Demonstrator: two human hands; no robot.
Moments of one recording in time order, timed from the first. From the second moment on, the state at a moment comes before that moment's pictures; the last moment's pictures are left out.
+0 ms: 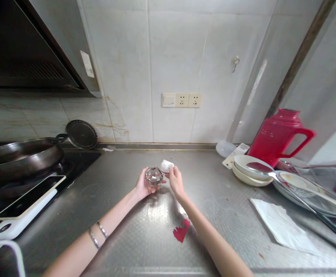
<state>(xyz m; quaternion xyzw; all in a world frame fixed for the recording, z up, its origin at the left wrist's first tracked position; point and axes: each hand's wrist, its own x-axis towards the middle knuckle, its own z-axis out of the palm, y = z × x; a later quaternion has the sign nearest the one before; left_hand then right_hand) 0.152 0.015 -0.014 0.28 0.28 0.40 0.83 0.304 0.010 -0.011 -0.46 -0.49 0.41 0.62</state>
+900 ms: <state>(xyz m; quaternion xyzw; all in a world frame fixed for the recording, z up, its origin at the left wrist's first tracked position) 0.158 -0.008 -0.016 0.24 0.28 0.30 0.88 0.321 -0.012 0.017 -0.45 -0.76 0.20 0.42</state>
